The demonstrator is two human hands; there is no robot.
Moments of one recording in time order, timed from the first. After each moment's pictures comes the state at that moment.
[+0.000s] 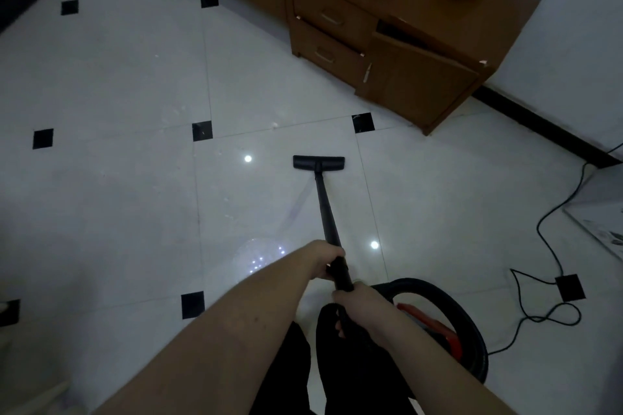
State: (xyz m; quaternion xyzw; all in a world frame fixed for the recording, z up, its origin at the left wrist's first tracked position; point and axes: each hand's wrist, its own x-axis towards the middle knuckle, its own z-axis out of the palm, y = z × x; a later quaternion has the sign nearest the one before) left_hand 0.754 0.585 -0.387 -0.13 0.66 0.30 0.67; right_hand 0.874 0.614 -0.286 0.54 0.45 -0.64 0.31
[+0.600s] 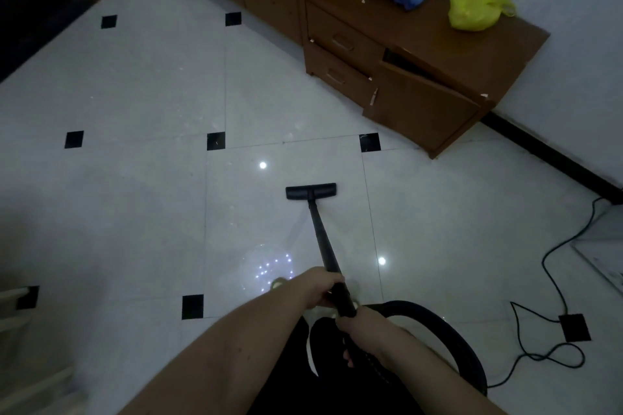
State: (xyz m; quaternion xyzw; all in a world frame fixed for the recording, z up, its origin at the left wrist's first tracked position) left_hand 0.785 0.610 -0.353 -0.17 0.66 0.32 0.66; right_hand 0.897 0.674 -0.252 0.48 0.47 -0.61 0.41
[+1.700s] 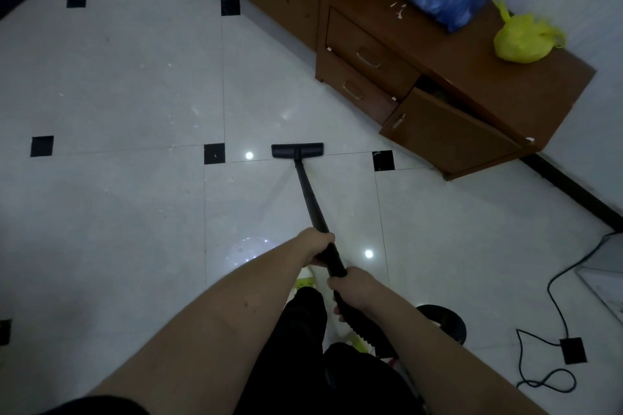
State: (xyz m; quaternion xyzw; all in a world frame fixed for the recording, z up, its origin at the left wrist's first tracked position) left_hand 0.518 0.656 -0.401 -0.14 0.68 0.32 0.65; right_hand 0.626 0.704 -0.280 0.52 0.50 -0.58 0.38
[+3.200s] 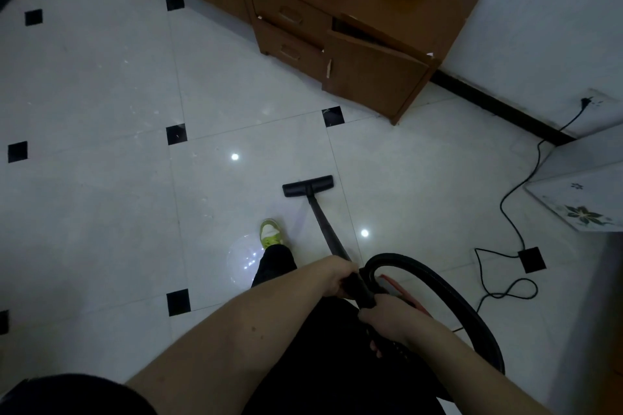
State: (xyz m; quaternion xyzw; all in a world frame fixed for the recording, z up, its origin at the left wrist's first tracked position) left_hand 0.877 0.652 -0.330 -0.17 0.63 0.24 0.72; right_hand 0.983 0.699 -0.214 0.48 0.50 -0.56 0.44
